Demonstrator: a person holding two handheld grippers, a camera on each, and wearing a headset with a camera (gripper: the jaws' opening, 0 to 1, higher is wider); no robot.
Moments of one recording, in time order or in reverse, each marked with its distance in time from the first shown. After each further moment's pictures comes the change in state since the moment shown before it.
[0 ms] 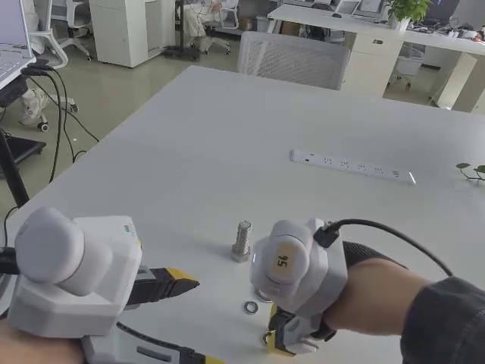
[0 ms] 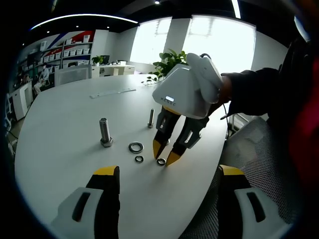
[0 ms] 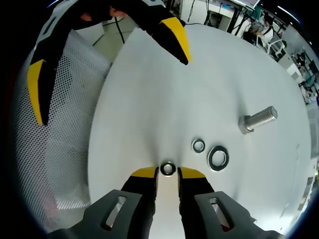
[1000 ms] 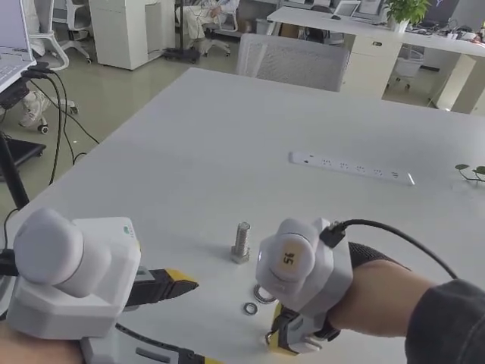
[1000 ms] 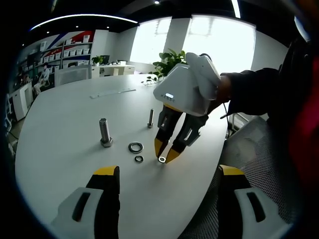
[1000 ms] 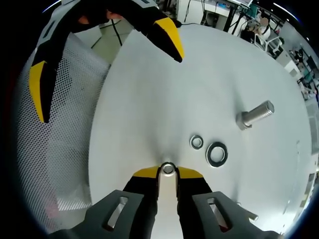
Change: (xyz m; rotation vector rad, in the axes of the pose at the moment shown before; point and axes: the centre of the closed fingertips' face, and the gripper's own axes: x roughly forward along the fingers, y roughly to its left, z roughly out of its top) left arm -0.001 -0.002 -0.002 0.003 0.003 0.001; right arm -0.002 0.000 0.000 0.020 -0.007 -0.006
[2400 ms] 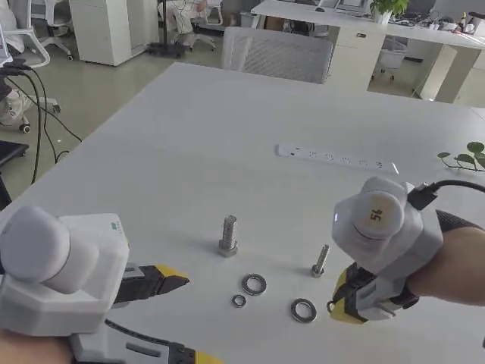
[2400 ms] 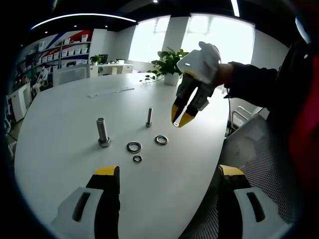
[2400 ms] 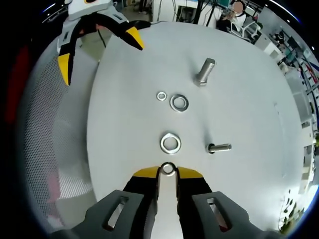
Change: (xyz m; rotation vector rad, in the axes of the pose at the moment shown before) left arm 0.004 -0.003 -0.001 0.007 0.014 -0.011; right arm -0.069 -0.027 -0.077 0.158 0.019 -0.104
